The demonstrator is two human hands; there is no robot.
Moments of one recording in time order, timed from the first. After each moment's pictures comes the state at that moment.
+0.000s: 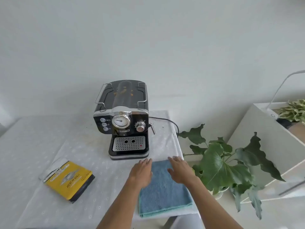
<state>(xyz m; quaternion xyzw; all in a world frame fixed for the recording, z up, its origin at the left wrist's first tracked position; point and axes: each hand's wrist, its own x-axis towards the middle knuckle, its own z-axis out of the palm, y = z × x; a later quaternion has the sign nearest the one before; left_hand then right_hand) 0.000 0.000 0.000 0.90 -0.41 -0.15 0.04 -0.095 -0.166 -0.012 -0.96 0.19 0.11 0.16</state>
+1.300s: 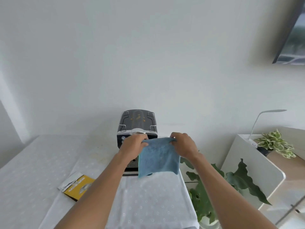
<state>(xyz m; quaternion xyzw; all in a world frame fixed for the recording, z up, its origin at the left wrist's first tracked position) 0.035 0.074 0.205 0.86 -0.43 0.07 0.27 -0.085 -0.123 0.219 -0.95 0.23 -0.14 0.17</state>
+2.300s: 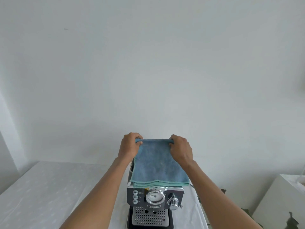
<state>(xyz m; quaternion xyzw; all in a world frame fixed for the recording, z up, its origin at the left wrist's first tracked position) 0.267 0.033 0.240 0.86 -0.26 0.10 0.44 0.153 -0.147 0.252 -0.93 0.24 -0.22 0.18</state>
